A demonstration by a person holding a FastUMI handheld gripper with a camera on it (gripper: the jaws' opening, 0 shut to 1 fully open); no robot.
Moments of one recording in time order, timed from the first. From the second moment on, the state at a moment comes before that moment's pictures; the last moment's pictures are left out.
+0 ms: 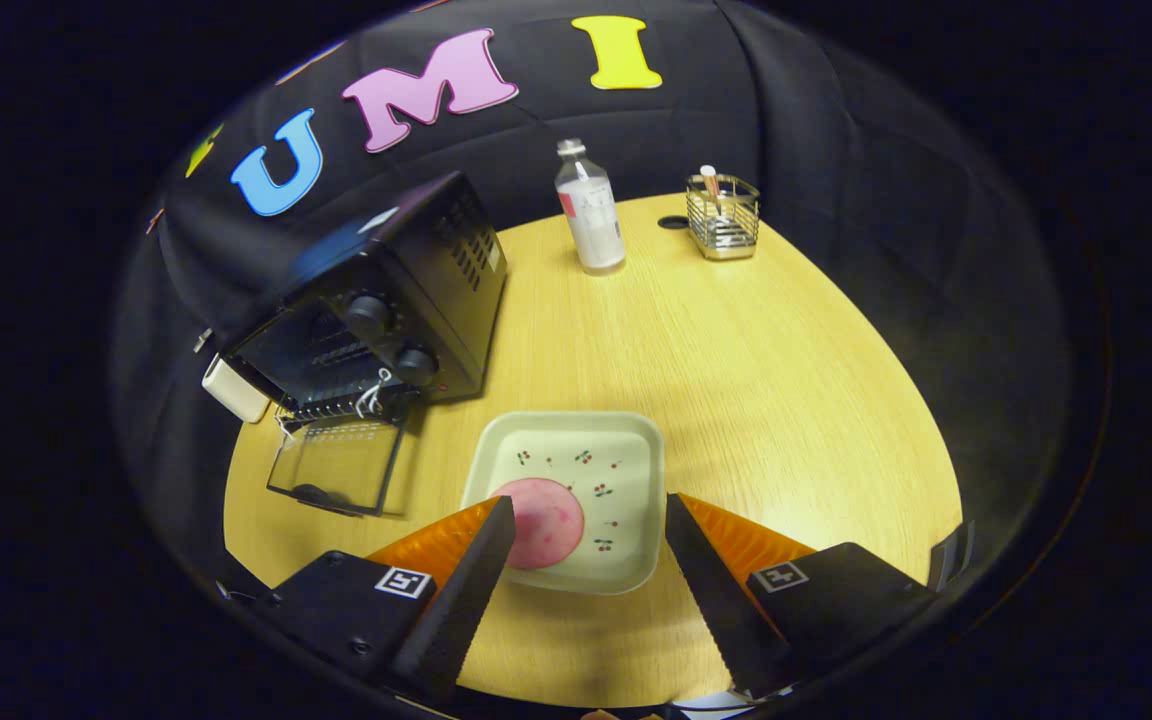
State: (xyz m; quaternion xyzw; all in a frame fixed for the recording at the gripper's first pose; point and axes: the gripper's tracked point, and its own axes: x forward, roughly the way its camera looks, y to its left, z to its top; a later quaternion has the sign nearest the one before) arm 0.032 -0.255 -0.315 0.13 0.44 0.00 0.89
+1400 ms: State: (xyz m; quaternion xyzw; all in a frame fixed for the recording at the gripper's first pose) arm 0.034 -0.259 -0.372 0.03 0.52 0.01 0.86
